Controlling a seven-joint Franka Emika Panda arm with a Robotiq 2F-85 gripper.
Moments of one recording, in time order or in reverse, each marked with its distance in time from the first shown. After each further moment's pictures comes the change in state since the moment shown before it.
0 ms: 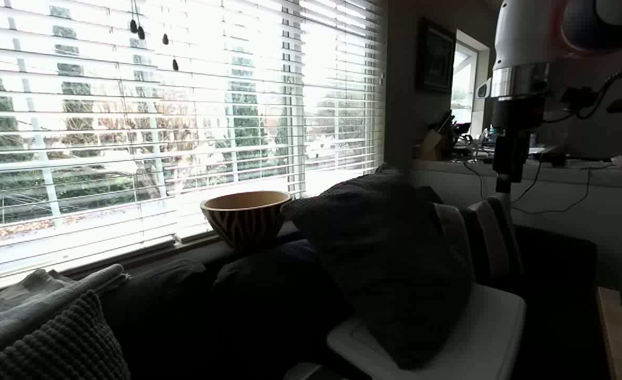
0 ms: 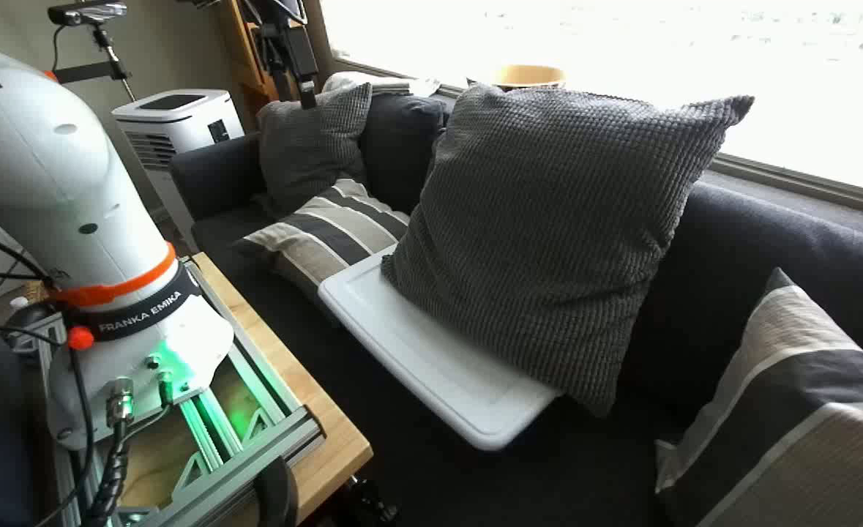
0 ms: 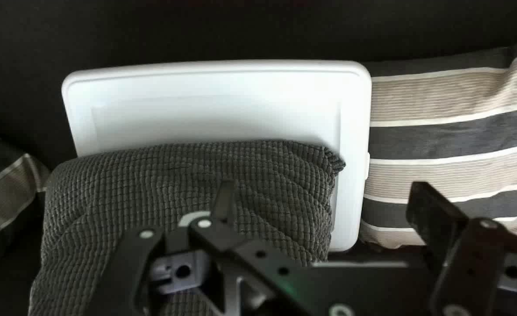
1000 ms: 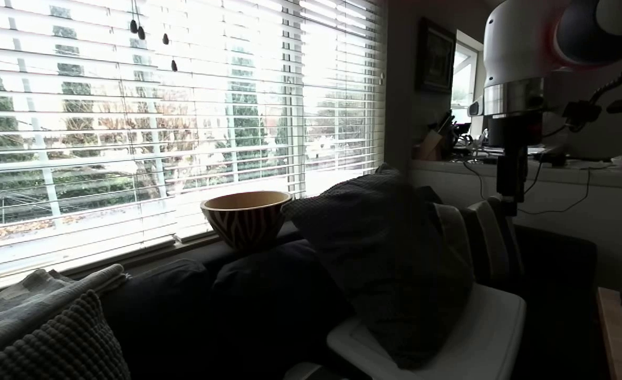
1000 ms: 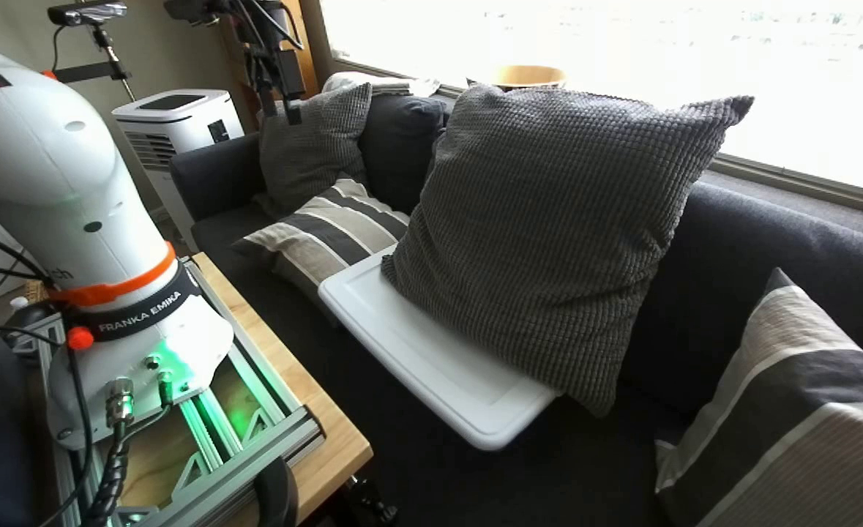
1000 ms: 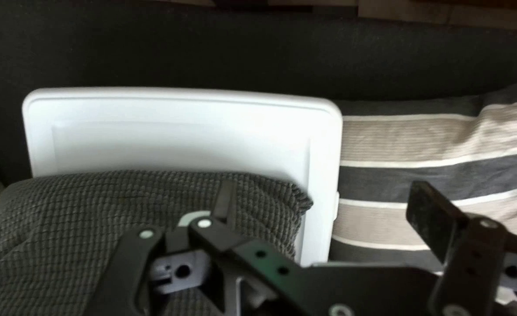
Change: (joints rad) arm 0.072 0.107 0.061 0.007 0.075 0.012 0.015
